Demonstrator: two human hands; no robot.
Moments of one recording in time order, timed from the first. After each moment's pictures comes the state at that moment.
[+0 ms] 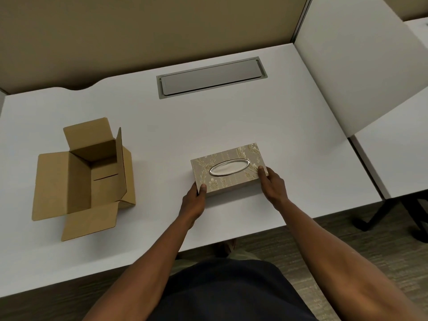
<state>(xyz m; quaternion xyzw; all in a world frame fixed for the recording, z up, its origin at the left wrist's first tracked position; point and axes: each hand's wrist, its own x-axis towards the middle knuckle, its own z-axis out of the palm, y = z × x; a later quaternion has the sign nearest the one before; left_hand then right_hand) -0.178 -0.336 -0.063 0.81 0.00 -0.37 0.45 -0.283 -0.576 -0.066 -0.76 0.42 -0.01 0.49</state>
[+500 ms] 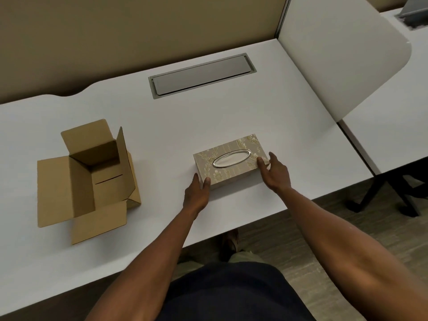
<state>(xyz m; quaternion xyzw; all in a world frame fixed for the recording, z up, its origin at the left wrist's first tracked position) -0.172 -0.322 -0.053 0.84 -0.06 -0.37 0.39 -0.289 -0.558 -0.047 -0.81 0.46 0.01 0.36</state>
